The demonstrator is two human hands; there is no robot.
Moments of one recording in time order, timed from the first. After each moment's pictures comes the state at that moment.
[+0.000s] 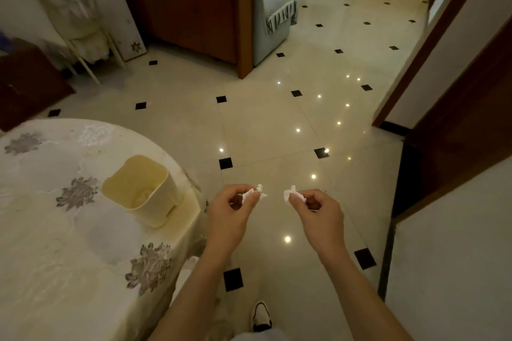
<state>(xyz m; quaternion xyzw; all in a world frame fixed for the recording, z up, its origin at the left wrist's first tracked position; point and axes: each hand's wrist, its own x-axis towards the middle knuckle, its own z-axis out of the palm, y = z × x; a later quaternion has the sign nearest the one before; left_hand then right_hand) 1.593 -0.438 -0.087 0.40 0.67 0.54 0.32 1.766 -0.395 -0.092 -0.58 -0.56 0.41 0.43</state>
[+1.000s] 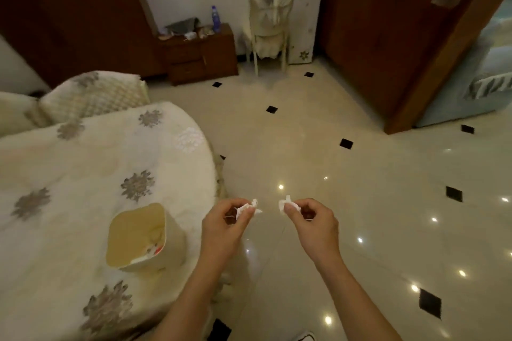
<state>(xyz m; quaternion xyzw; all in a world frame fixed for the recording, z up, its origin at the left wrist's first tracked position) 1.492 -0.184 -0.067 0.14 0.80 0.58 0.06 1.567 -0.016 -0.095 -0.32 -0.74 0.55 0.22</state>
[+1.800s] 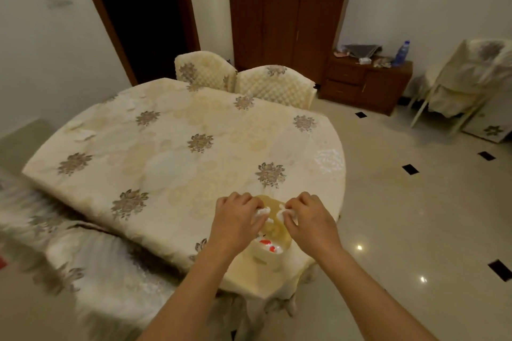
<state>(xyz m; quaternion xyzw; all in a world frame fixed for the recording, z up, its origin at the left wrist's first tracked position) 1.425 -0.401 -0.078 0.04 0.97 0.17 -0.14 1.392 -0.213 -0.081 0.19 -0.95 0.22 0.09</state>
